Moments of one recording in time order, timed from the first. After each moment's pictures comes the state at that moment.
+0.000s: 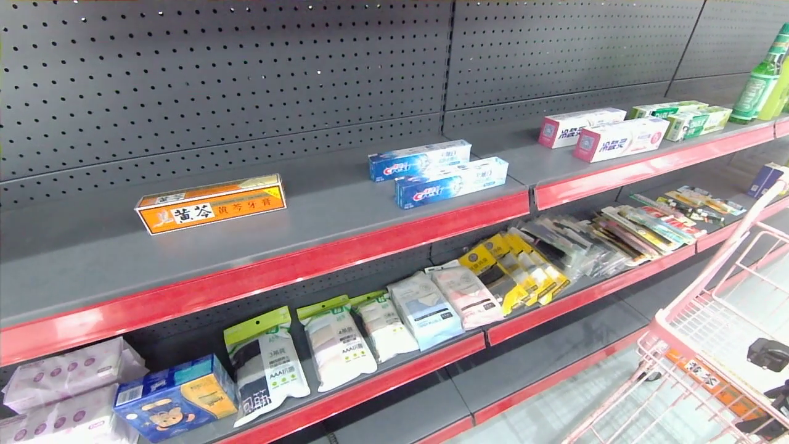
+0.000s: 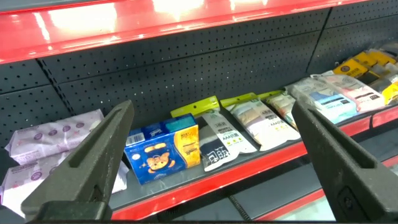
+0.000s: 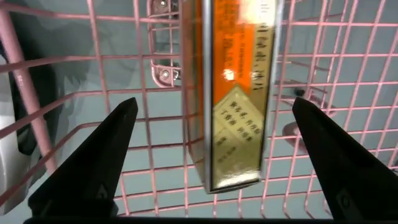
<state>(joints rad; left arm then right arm) 0.00 0.00 0.00 0.00 0.01 0.01 -0.90 2.29 -1.00 -0.01 0.32 -1.29</state>
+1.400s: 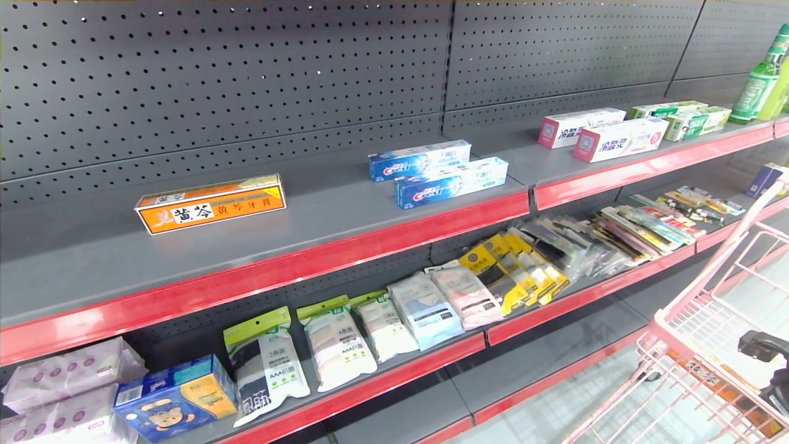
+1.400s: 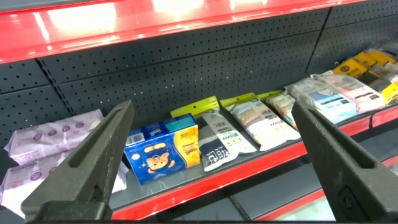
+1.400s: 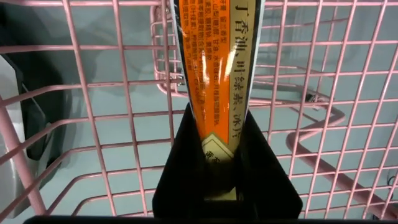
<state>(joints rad) 0.00 0.00 0.00 0.00 0.01 0.01 -0.86 2.36 -1.10 0.07 0.32 -1.24</state>
